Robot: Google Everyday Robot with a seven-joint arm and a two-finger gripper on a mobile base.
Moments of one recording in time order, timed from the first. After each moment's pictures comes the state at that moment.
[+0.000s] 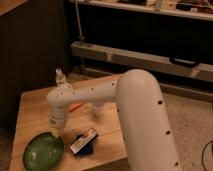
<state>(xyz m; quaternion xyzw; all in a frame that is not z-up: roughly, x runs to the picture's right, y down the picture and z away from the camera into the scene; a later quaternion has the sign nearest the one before) -0.264 0.234 0.771 -0.49 -0.01 0.25 0.84</state>
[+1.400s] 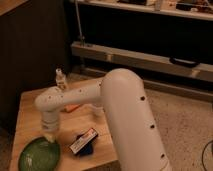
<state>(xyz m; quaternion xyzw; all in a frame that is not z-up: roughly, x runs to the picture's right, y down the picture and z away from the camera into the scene) -0.290 0.259 0.762 -0.50 0.01 0.18 0.85</state>
